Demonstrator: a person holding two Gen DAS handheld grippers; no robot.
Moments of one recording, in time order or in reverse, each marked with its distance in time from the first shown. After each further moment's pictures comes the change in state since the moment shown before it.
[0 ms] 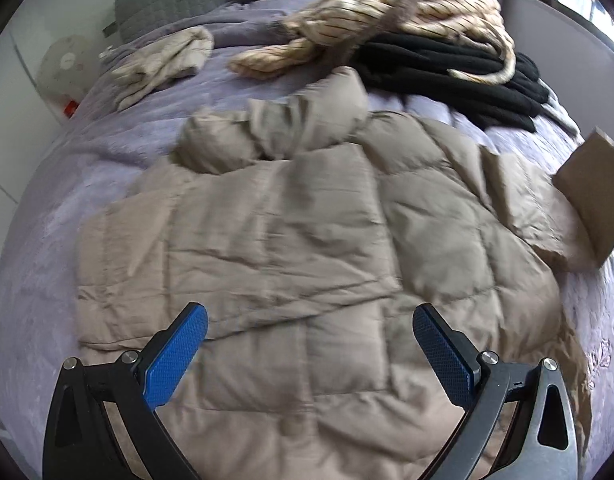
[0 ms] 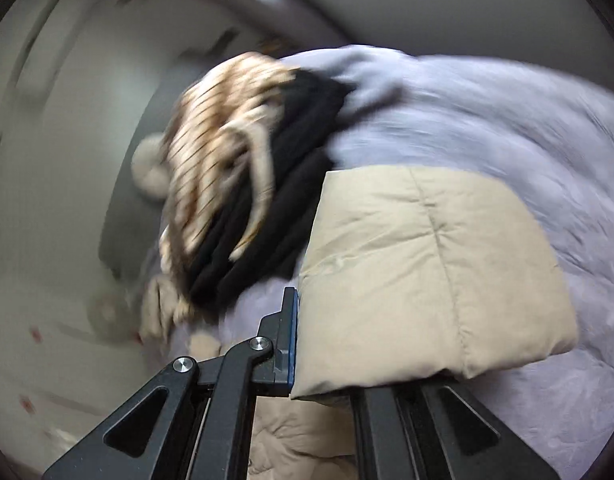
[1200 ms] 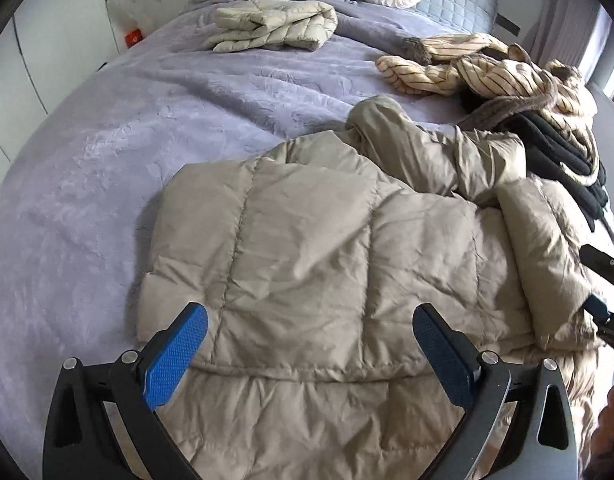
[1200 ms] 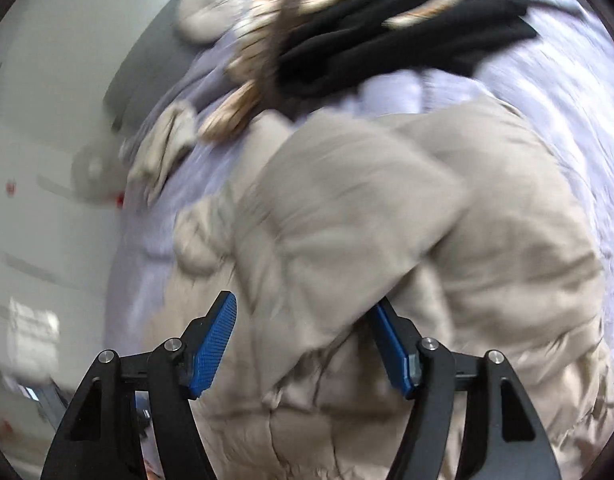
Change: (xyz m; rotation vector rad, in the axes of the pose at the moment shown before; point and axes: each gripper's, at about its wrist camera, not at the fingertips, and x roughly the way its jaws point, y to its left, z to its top) left arm 0.033 0.168 -0.012 -0.327 -0.017 -0.001; right arm 0.135 0.127 -0.200 -0.205 0.329 -0.035
